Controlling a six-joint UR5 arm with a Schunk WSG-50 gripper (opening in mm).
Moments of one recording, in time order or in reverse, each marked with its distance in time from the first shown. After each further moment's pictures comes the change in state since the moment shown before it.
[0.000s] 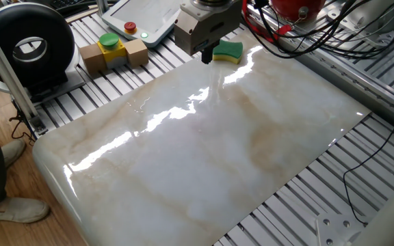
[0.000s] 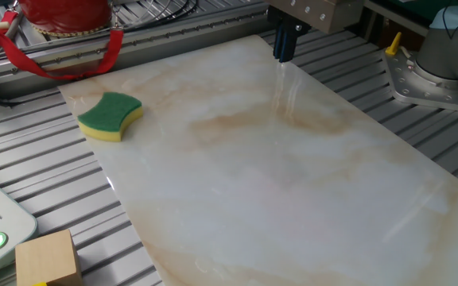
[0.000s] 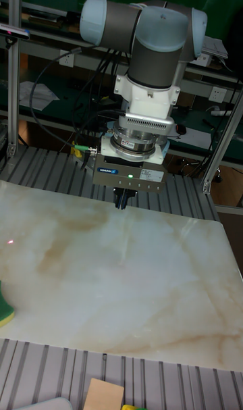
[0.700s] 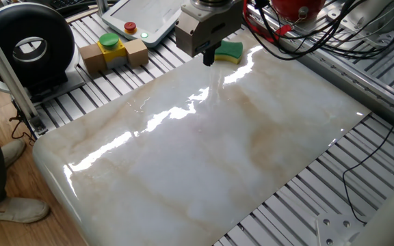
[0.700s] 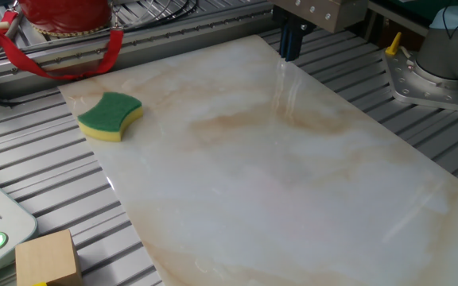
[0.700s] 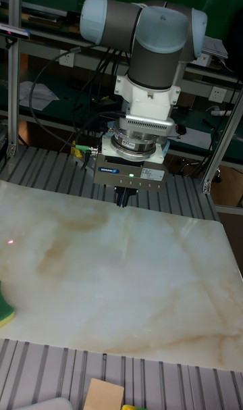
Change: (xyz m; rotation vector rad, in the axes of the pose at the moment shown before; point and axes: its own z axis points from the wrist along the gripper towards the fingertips) arm 0.008 0.005 0.000 -0.018 0.032 -0.007
